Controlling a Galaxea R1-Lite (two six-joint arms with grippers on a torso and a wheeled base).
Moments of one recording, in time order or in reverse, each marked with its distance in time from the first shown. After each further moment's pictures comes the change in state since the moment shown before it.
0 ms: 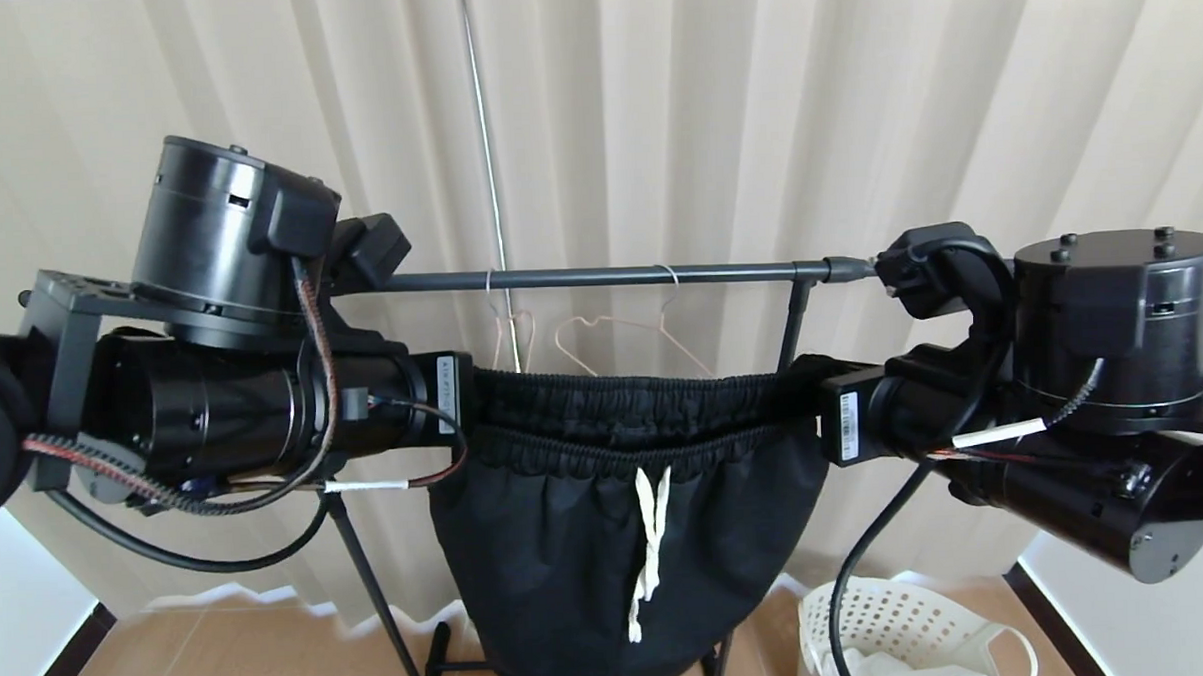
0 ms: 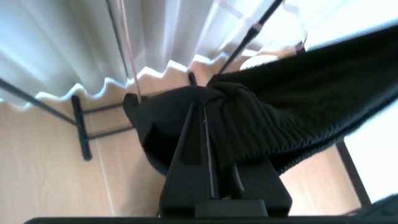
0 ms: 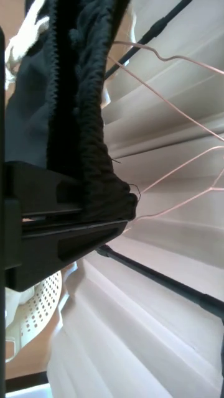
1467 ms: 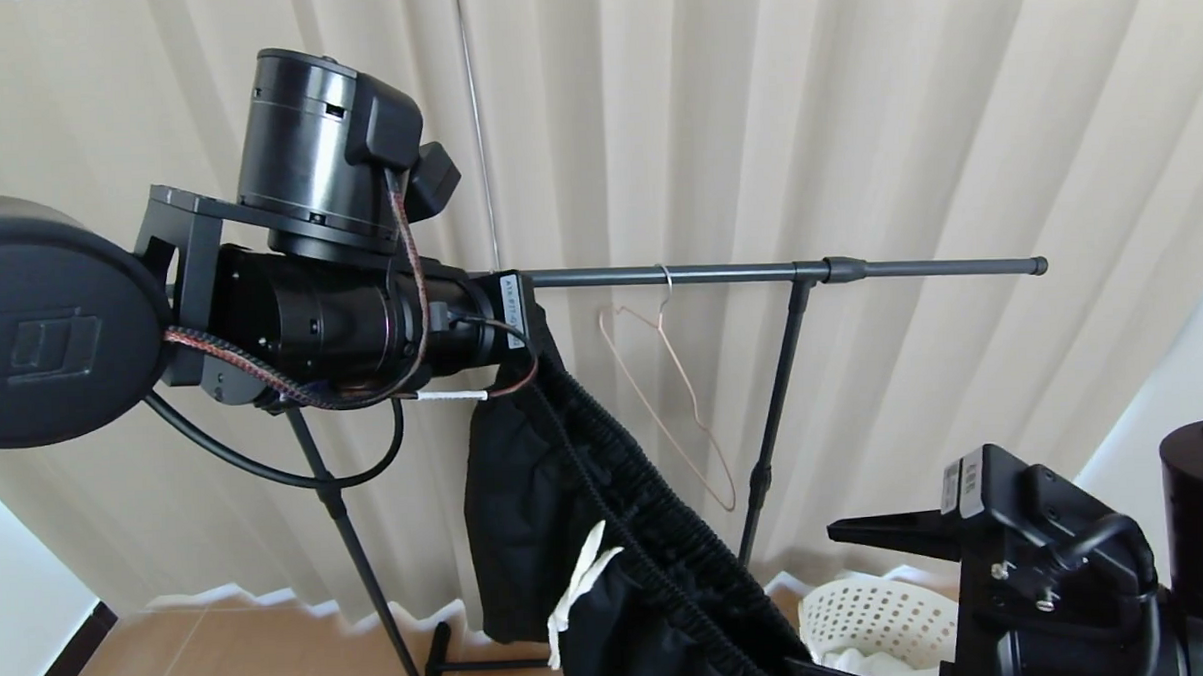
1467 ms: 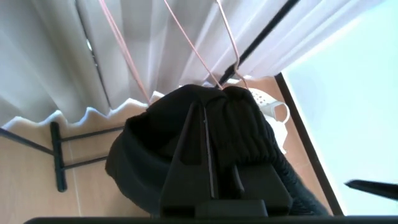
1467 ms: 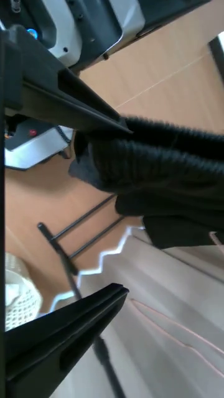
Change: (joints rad) left arm -0.043 0.124 -0.212 -0.001 0.054 -0.053; right arm 0.003 -0.200 0.385 -0.032 0.656 -0.299
